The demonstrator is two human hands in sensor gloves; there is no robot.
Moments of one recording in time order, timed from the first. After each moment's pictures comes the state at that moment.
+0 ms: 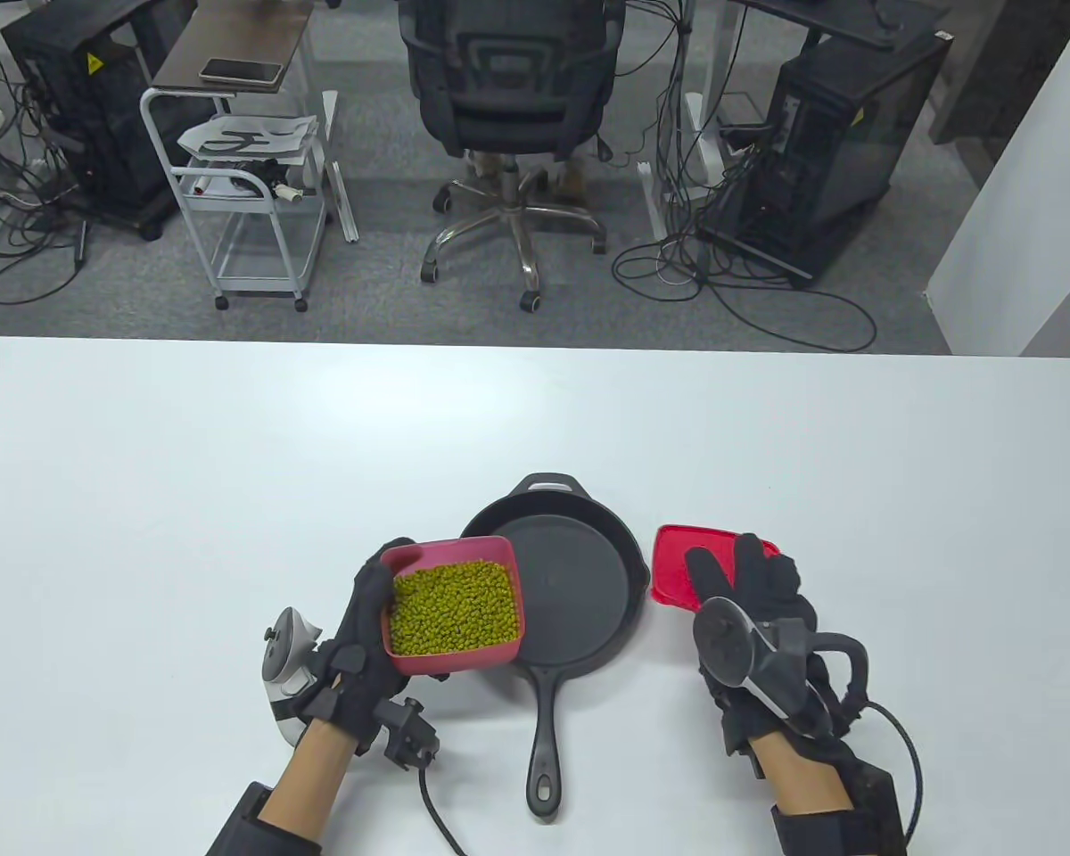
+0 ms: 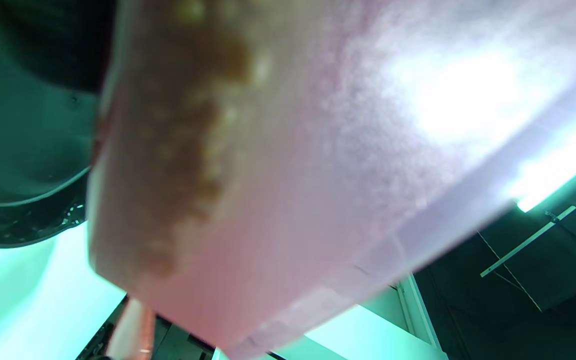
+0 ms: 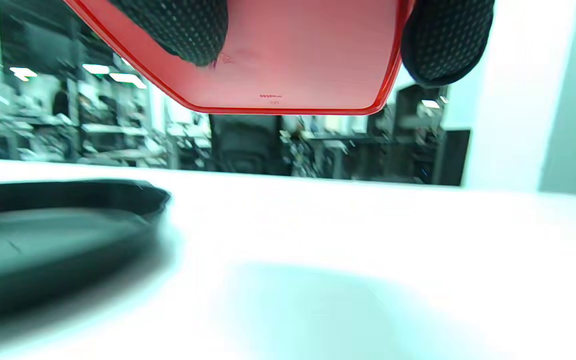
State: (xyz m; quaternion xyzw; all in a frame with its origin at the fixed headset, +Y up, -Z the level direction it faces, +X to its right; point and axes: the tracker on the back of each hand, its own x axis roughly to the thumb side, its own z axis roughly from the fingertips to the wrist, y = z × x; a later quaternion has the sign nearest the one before) left_hand -0.200 -0.774 -0.283 -0.12 -0.02 0.86 0.50; right_hand 0.198 -0.688 -0.271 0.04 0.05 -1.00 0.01
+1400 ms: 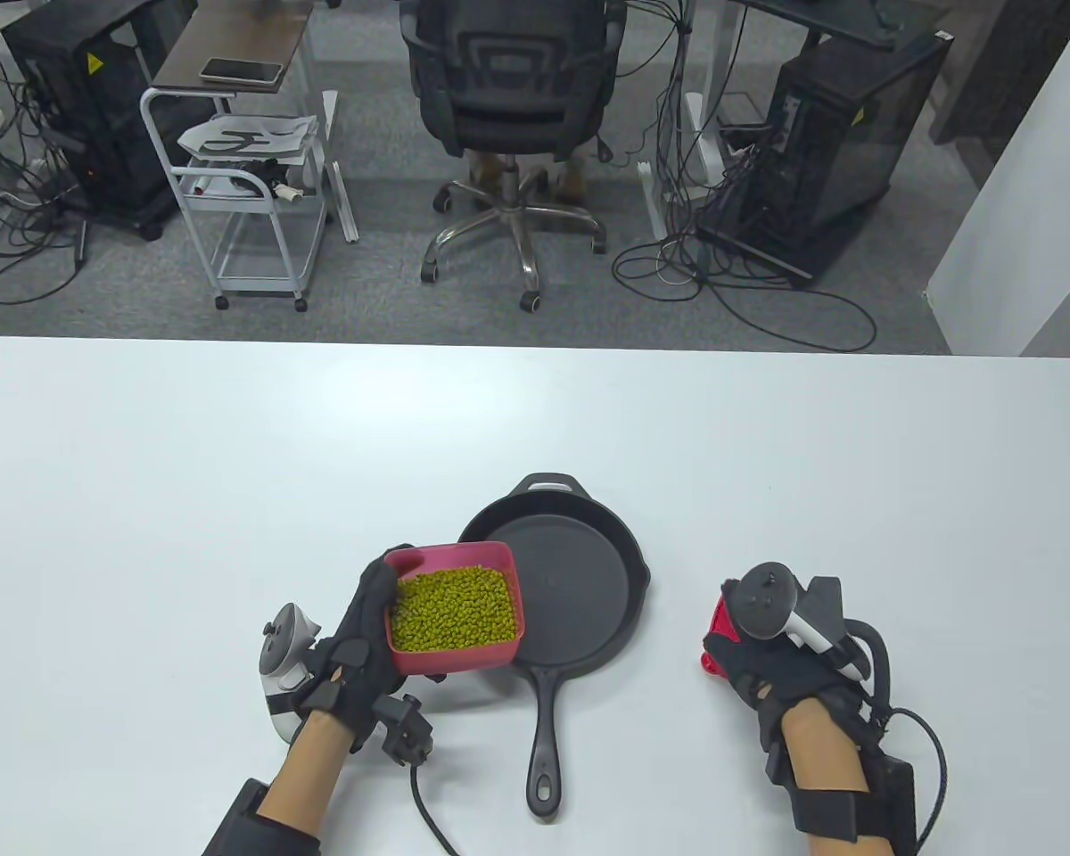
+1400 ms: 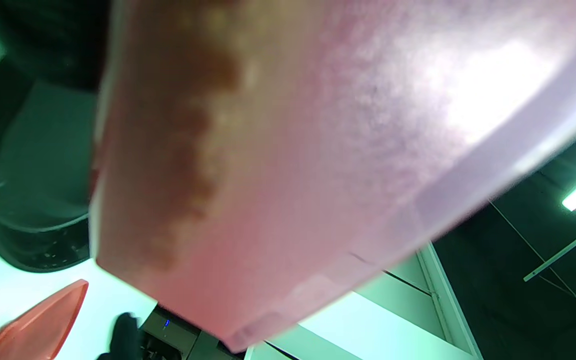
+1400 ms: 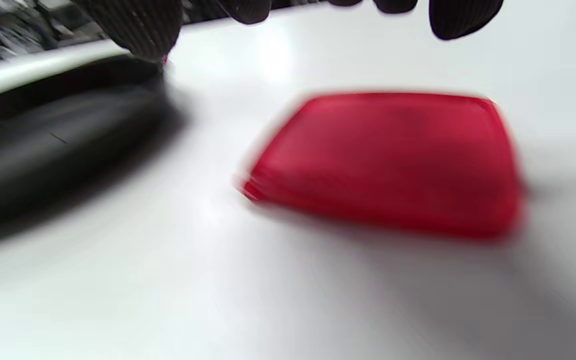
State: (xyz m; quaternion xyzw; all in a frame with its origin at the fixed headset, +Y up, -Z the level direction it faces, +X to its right) left_hand -0.203 -0.779 -0.285 -0.14 0.00 0.84 0.53; right_hand 0.201 -0.692 -0.303 0.00 -0.18 -0.98 -0.11
